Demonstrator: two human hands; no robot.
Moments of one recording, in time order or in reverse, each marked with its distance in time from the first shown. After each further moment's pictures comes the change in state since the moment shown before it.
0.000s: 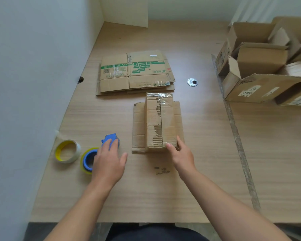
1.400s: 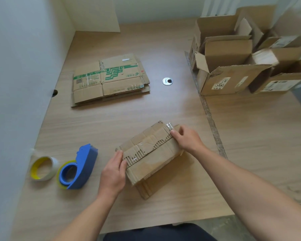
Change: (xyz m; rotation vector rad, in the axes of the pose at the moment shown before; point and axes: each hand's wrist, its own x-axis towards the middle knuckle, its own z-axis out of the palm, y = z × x) left_hand -0.015 0.059 0.060 -0.286 -0.008 0.085; right_hand 0.069 -0.008 -0.113 -0.510 -0.008 -0.105
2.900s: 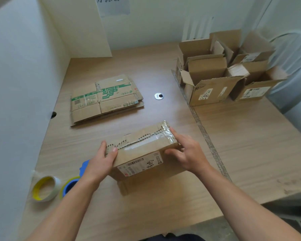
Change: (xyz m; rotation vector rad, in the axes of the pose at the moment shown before) left_hand 0.056 0.015 -0.075 -0.290 -0.198 -0.173; right_hand -0.095 -0.023 -0.023 0.178 0.258 -0.486
